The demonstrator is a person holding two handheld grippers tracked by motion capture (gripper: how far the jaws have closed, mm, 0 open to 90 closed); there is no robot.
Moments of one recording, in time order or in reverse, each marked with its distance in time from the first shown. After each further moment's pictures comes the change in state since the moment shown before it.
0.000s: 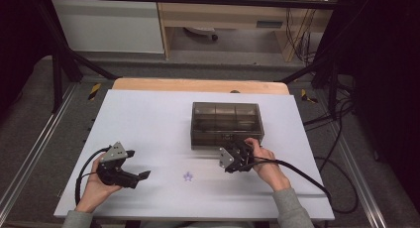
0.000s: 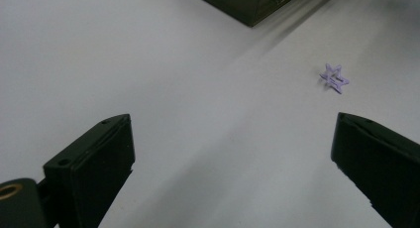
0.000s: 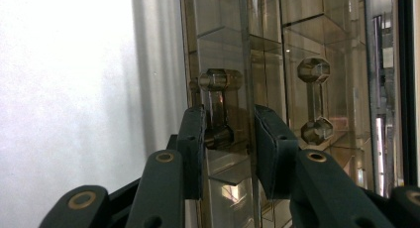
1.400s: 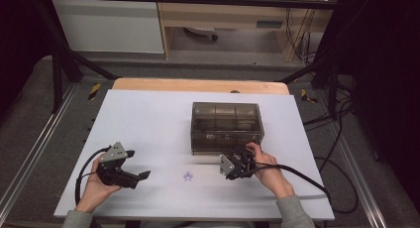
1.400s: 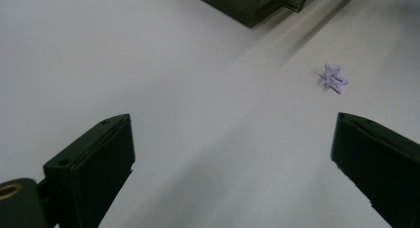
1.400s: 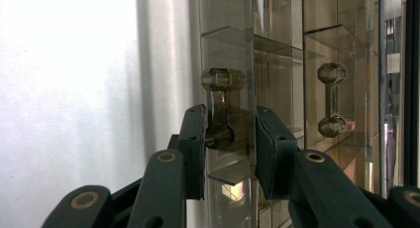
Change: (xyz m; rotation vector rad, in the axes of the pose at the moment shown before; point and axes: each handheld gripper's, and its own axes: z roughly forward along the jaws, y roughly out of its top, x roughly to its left) left arm 0.000 0.000 0.000 0.000 0.000 0.002; right arm 0.011 0.002 -0.015 0.004 0.019 -0.044
